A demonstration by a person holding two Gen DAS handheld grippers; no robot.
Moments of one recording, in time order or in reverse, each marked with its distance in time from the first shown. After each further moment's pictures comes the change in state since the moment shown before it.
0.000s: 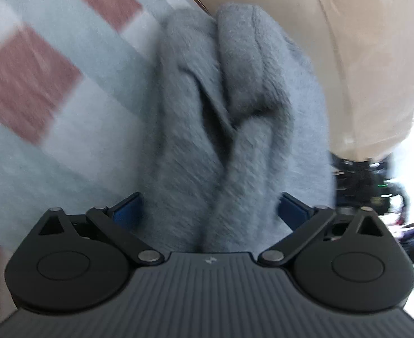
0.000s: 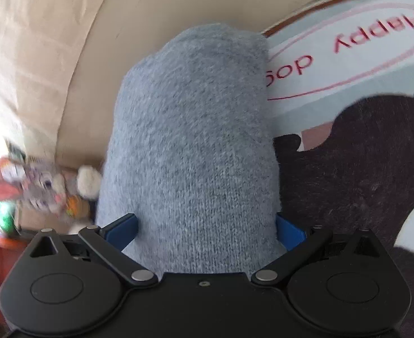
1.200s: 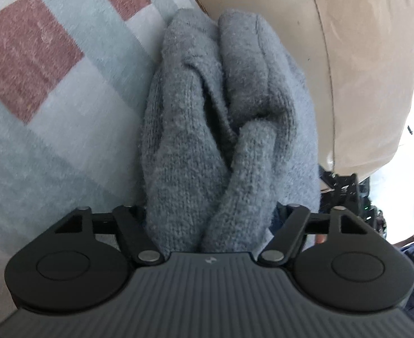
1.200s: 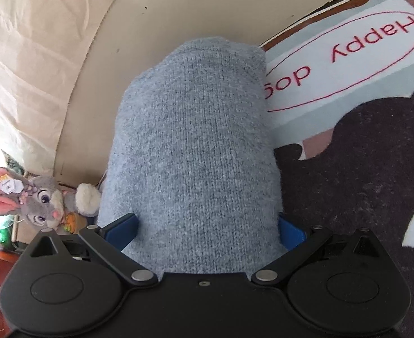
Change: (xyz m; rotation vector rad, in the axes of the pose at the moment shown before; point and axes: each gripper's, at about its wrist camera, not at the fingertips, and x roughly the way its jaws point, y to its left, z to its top) left arm -0.010 -0.033 -0.038 -0.079 -0.091 -0.041; right arm 0.004 0.008 -0.009 -0.030 -0.082 -0.030
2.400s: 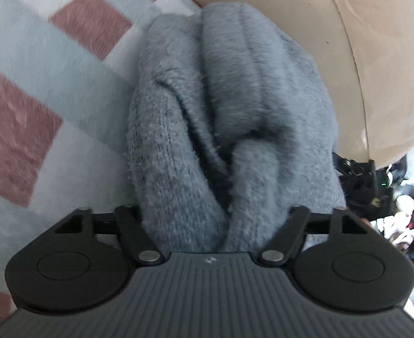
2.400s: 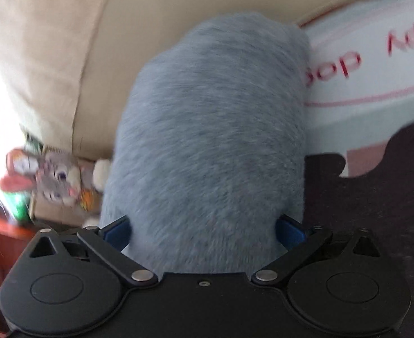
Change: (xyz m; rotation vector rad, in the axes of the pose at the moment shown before) left arm -0.048 -0.041 -0.021 0.075 0.090 0.168; right arm 0.043 -0.008 0.021 -0.024 0.125 0.122
